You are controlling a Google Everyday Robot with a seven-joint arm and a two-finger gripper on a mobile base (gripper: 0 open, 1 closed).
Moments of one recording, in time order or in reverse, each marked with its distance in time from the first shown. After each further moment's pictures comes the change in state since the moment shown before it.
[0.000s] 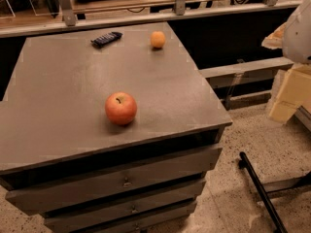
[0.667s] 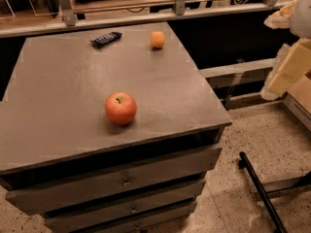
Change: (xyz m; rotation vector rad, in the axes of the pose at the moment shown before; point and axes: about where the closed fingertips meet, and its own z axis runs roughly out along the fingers) arm -0.007 -0.049 -0.008 0.044 -0.174 0.024
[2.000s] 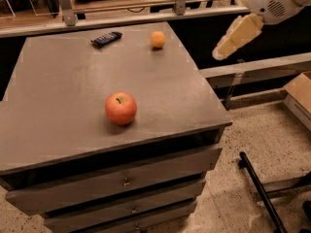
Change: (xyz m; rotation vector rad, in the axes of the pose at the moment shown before) arm -0.067 -0.098 0.052 0.101 -0.268 0.109
